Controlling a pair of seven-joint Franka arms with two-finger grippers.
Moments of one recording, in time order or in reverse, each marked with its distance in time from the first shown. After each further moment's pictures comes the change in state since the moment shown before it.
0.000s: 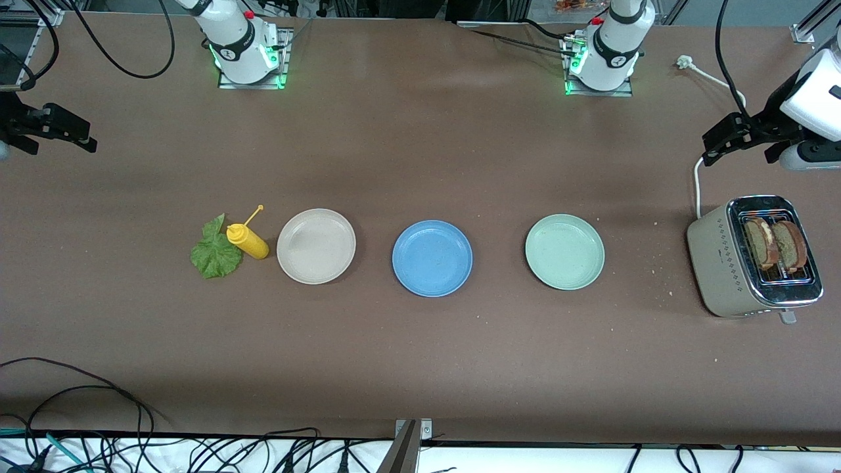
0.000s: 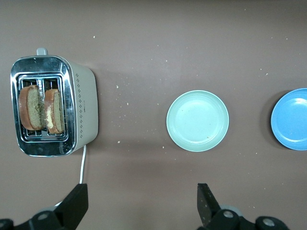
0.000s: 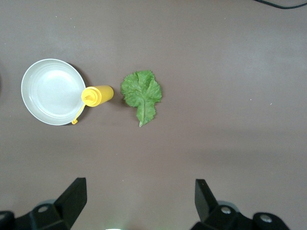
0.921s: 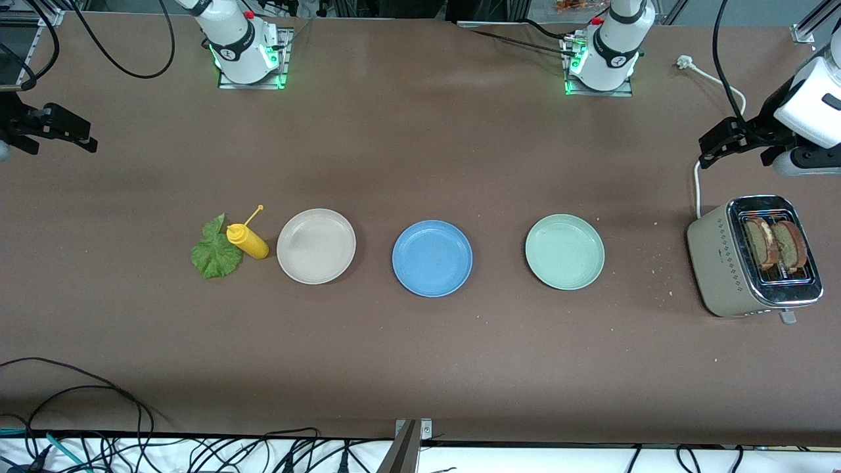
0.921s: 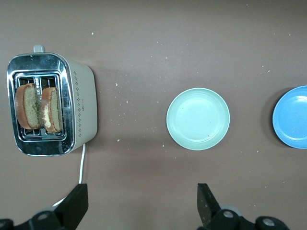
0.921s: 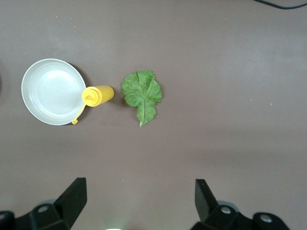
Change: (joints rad) left arm -0.001 0.013 -0.001 0.000 0.000 -0.003 0.000; right arm 0.000 0.000 0.001 0.000 0.000 0.000 0.000
